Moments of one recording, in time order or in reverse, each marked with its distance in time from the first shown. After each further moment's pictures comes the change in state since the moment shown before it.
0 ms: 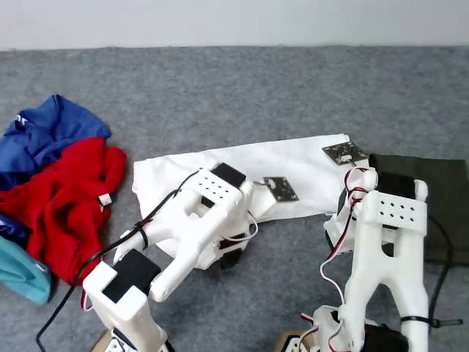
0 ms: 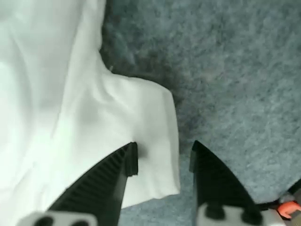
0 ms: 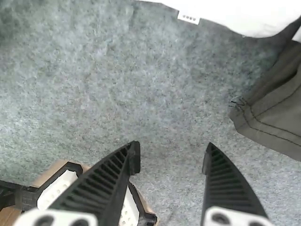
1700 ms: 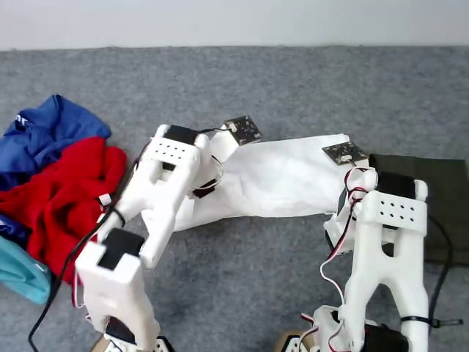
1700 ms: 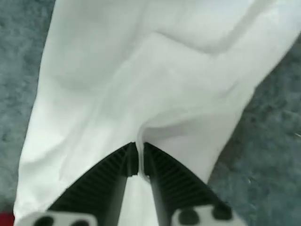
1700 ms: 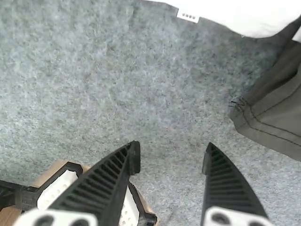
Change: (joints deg) left arm -17.1 9.1 -16.3 -11.0 -9.8; right arm 0.0 0.0 0.0 0.0 0.0
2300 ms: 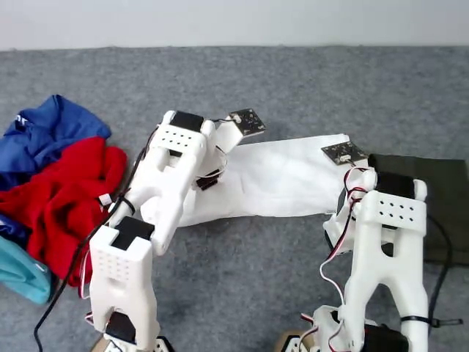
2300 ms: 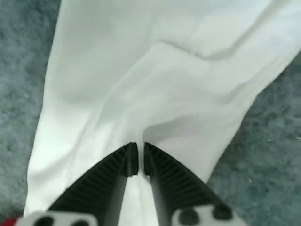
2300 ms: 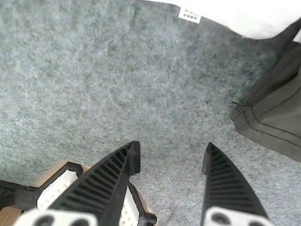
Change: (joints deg) left arm -0.3 8.3 -15.0 10.5 -0.2; right arm -0.4 0.0 0.0 0.0 0.0
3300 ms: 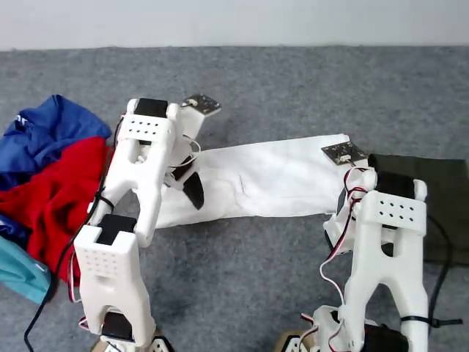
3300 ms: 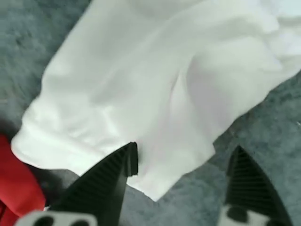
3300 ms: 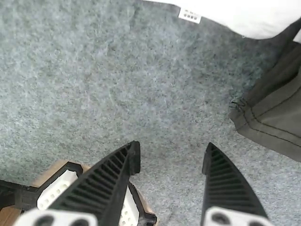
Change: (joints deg) left arm -8.6 0.0 -5.2 13.0 12.4; right arm 0.0 0.0 0.0 0.0 0.0
